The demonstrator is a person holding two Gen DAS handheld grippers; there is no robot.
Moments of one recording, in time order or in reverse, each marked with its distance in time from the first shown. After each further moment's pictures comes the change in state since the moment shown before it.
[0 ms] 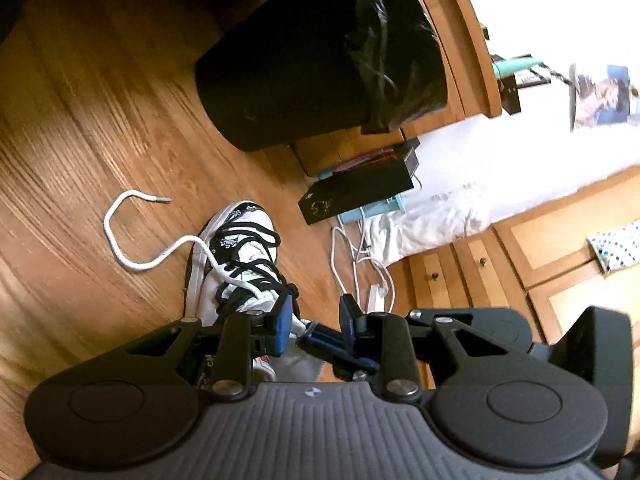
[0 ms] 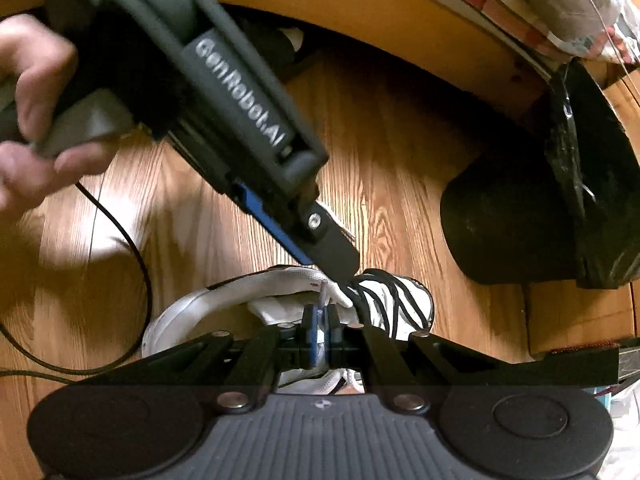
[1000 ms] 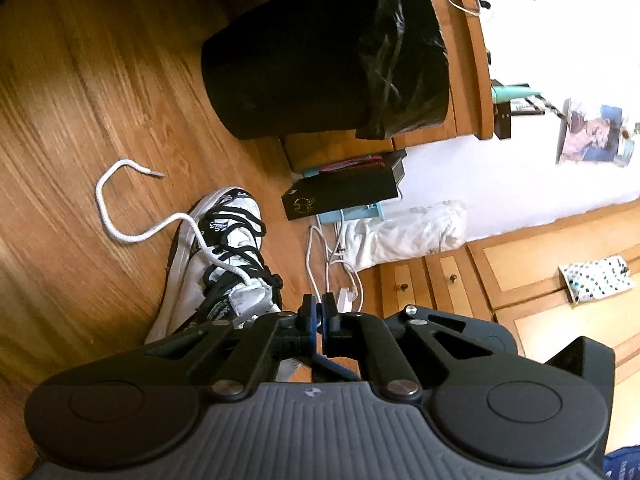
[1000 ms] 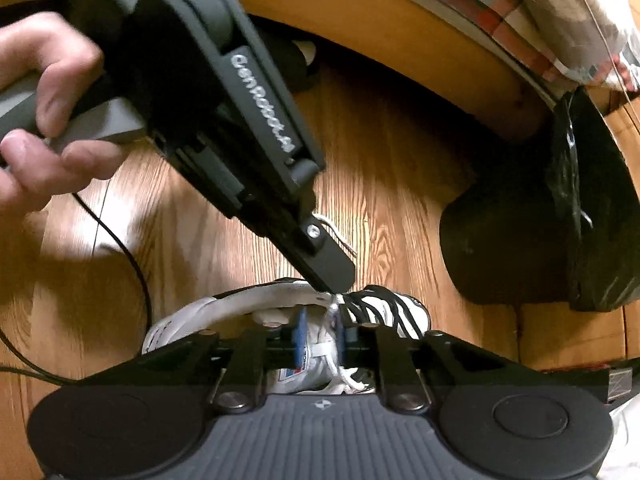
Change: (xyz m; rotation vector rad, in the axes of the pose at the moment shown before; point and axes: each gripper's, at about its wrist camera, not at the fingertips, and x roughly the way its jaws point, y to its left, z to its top) left arm -0.002 0.024 -0.008 -0.150 -0.012 -0.103; right arm 0.000 0.004 0.000 -0.053 -0.038 -0.022
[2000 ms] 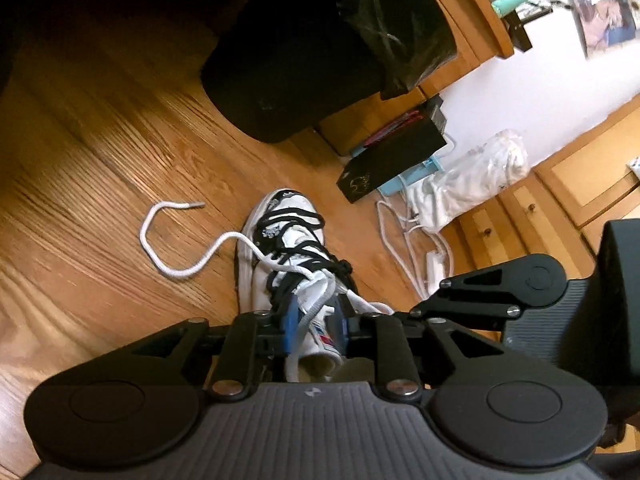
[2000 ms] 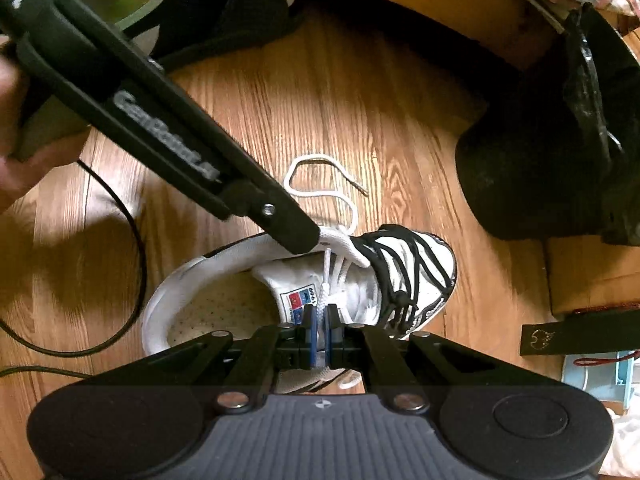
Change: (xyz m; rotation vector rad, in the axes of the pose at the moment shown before) left arm 0.017 -0.028 -0.006 0.363 0.062 0.301; right arm 0.048 -0.014 -0.012 0.094 0.161 0.067
